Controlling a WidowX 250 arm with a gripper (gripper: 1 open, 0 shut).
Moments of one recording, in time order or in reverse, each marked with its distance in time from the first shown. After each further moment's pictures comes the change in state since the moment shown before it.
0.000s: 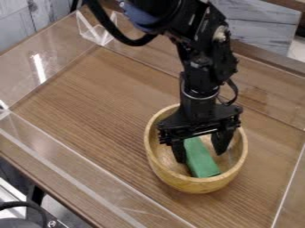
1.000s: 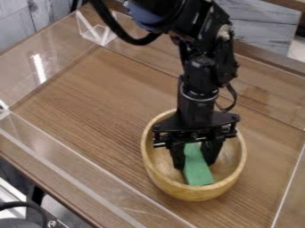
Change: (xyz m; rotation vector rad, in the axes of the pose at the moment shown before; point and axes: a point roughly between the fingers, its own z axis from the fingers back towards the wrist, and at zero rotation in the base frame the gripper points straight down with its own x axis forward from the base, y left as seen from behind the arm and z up) arm -0.015 0.011 0.002 0.099 0.077 -0.033
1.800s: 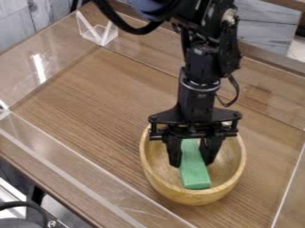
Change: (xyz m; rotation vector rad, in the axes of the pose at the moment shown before) arm -0.009 0.007 0.019 0.037 0.046 -0.076
